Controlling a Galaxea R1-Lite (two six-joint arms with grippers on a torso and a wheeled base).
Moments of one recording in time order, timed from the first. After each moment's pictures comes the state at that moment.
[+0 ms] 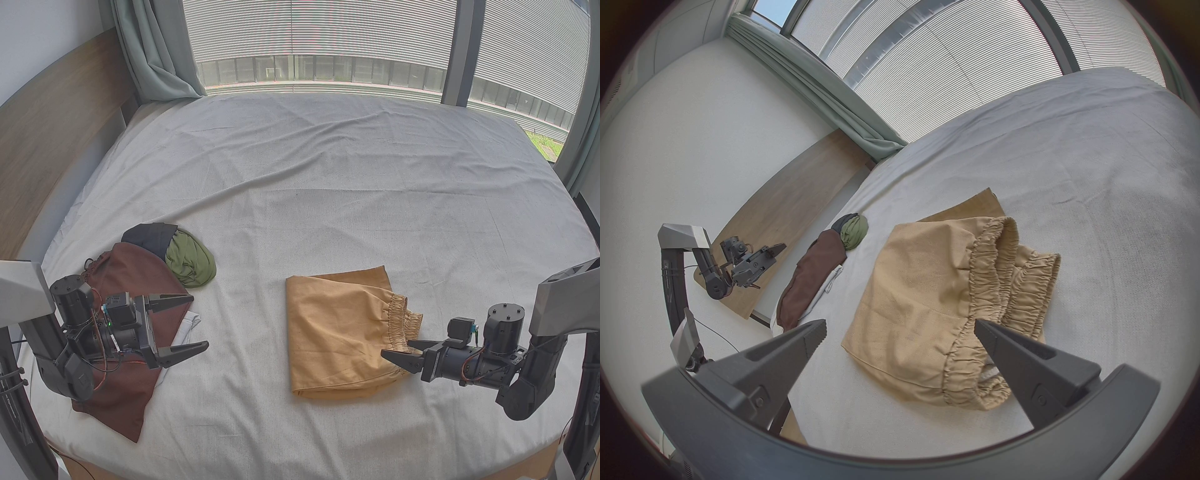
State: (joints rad) left arm 0.02 2.12 -0.42 -1.55 -1.13 0.20; right arm 0.33 2.21 -0.31 -1.54 0.46 0.33
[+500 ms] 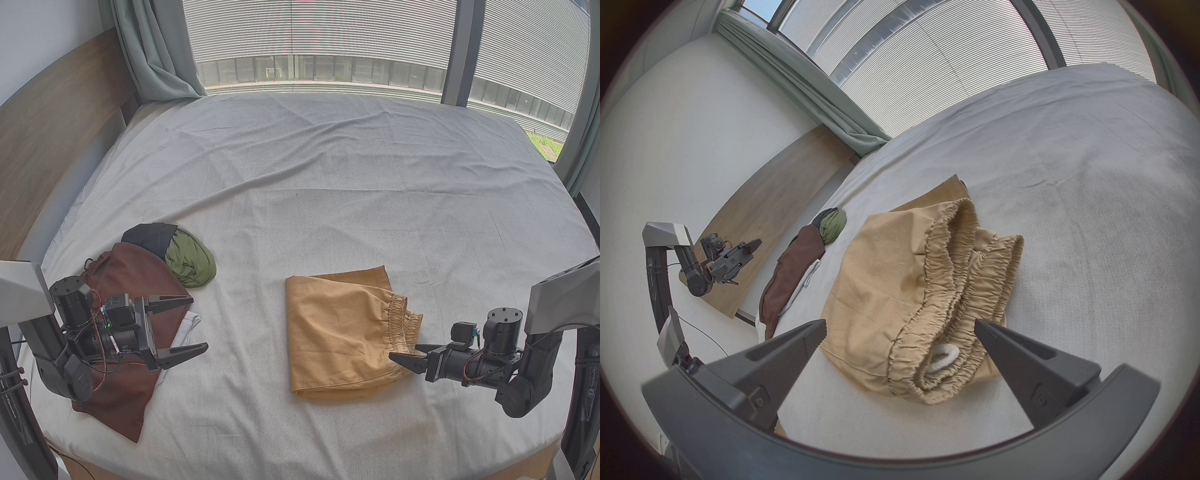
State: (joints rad) left arm 0.02 2.12 -0.41 -1.55 -1.14 0.20; right arm 0.27 2.28 -0.32 -1.54 0.46 0.30
